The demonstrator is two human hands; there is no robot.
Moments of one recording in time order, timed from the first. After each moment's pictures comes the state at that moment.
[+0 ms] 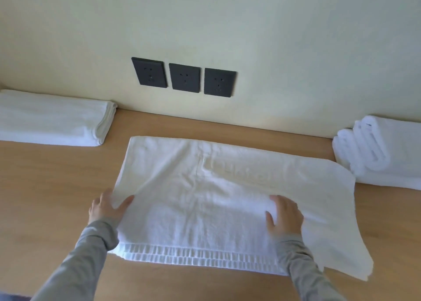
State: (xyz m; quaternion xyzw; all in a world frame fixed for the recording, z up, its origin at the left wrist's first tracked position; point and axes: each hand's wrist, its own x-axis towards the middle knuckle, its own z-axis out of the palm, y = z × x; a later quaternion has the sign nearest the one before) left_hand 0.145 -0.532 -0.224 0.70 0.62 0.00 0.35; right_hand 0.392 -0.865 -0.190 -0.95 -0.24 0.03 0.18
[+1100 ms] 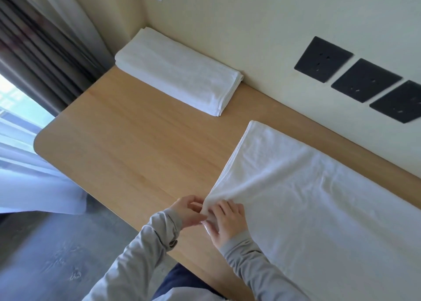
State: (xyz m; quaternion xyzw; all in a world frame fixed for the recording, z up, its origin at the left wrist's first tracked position) left_hand 0.026 -0.510 -0.228 0.41 0.56 -0.04 0.72; right_hand 0.152 -0.607 -0.225 -0.73 -0.66 0.10 0.15
